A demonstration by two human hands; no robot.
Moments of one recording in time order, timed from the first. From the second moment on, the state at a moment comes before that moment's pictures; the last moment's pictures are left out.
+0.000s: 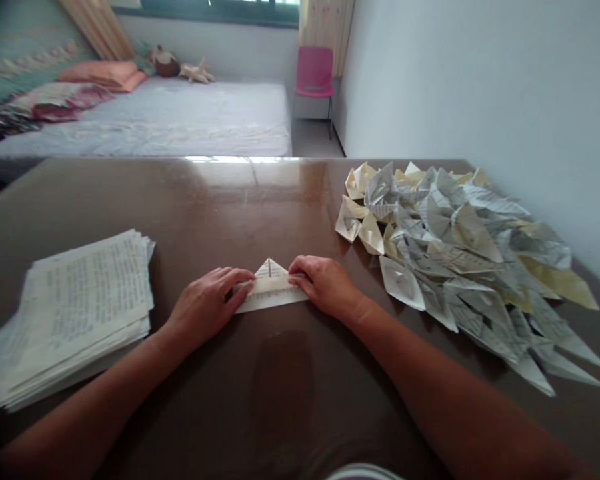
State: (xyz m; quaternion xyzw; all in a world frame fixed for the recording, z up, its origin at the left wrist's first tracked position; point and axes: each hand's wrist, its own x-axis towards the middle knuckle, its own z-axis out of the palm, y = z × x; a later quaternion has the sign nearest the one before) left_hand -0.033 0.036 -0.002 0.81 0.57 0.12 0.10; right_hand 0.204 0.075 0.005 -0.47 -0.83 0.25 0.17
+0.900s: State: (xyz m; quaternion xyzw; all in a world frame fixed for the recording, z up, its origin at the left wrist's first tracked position) left_hand -0.007 0.009 -0.008 0.89 0.45 0.09 -0.05; right_hand 0.183 0.020 0.025 -0.46 -0.89 0.00 -0.06
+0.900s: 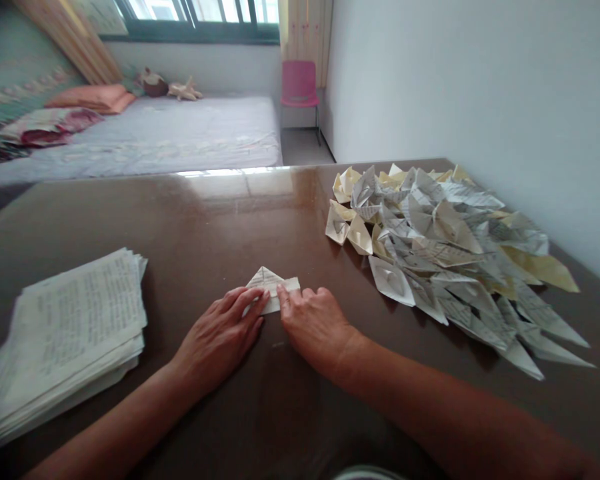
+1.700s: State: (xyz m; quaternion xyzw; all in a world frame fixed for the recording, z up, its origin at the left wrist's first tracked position) left_hand -0.032 0.014 0.004 0.86 0.47 0.10 -0.13; right_hand 0.194 0.061 -0.003 -0.49 -0.84 0.14 0.17
